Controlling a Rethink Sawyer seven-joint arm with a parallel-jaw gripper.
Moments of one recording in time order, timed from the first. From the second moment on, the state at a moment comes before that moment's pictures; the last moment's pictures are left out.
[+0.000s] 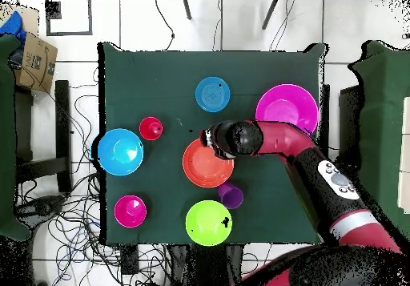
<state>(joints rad) -0.78 -0.41 0.61 1.62 -0.50 0.64 1.57</state>
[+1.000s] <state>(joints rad) -0.84 -0.45 0.69 1.67 -0.52 0.73 1.57</state>
